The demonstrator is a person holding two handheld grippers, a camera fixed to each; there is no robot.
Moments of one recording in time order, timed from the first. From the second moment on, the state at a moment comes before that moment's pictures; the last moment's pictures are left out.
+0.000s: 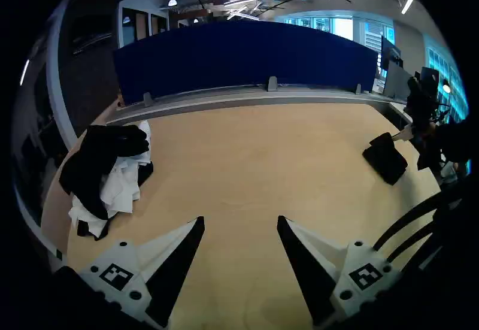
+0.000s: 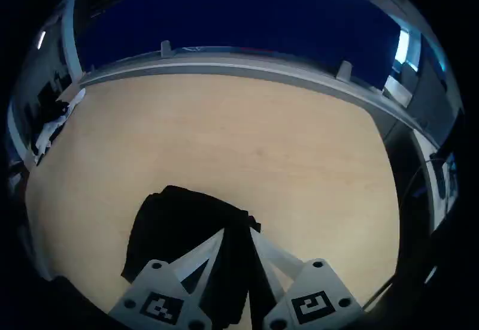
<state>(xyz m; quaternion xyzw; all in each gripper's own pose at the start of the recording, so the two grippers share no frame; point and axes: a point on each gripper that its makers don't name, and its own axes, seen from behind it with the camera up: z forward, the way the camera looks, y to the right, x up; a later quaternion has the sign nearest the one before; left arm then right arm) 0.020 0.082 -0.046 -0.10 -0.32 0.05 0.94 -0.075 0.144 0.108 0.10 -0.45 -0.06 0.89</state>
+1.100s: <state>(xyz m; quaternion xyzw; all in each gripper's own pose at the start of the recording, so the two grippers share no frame) 0.030 0.084 -0.046 -0.11 -0.31 0.05 0.94 -0.059 0.127 0.081 0.06 -0.41 -0.03 0.91</state>
